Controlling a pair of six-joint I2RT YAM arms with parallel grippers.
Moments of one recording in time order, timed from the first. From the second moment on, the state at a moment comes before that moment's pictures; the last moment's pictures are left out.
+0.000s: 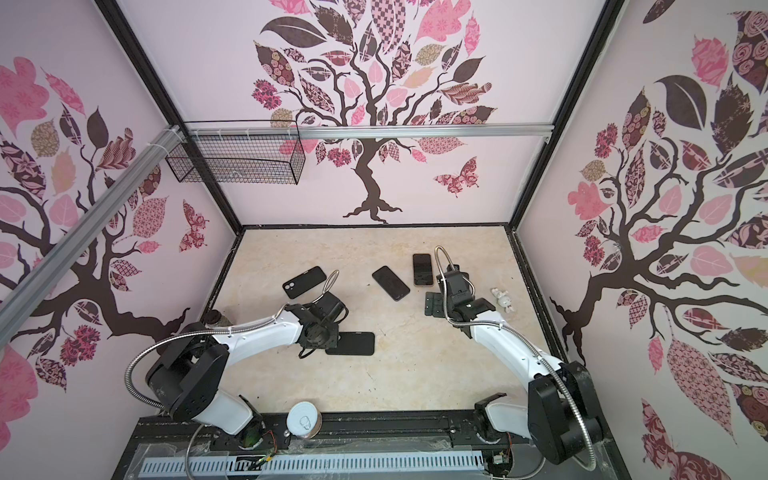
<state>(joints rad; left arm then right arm) -0.69 1.56 0.84 -0.62 -0.17 -0.63 0.35 1.26 0.78 -0.42 0.22 0.36</state>
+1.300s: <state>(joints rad) -0.74 1.23 0.79 -0.62 -0.14 -0.68 0.29 1.42 0.92 -0.44 0.29 0.29</state>
